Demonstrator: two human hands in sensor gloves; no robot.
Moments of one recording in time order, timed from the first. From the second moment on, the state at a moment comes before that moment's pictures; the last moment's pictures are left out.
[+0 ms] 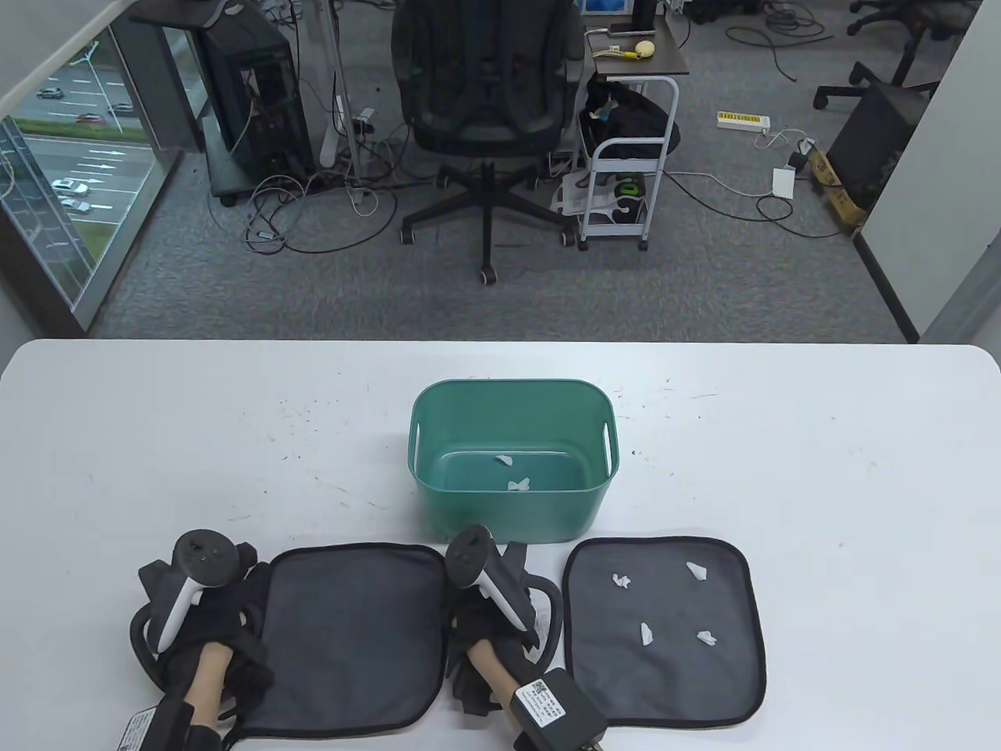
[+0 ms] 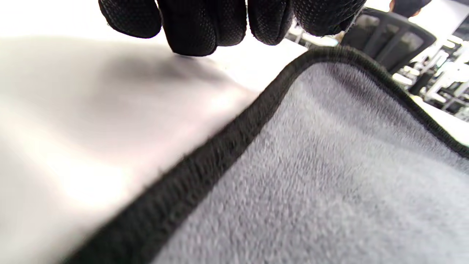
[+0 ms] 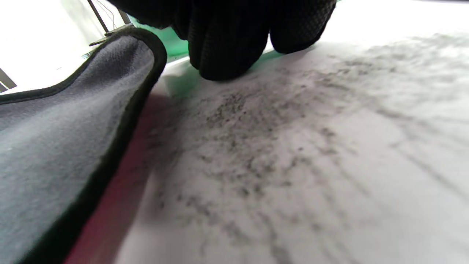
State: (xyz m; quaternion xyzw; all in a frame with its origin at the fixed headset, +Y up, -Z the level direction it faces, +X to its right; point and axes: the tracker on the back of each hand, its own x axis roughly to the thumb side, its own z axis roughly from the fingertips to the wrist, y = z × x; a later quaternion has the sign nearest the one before) left_hand -0.360 -0.765 -0.319 -0.13 0.20 0.20 0.95; right_hand -0.021 -0.765 -0.331 -0.03 0.15 0.97 0.18
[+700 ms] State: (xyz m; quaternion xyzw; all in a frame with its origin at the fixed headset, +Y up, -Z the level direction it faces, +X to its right) left_hand -0.246 -0.687 -0.286 -0.05 -0.03 0.19 0.98; right_hand 0.046 -0.698 -0.268 0.12 0.13 0.94 0.29
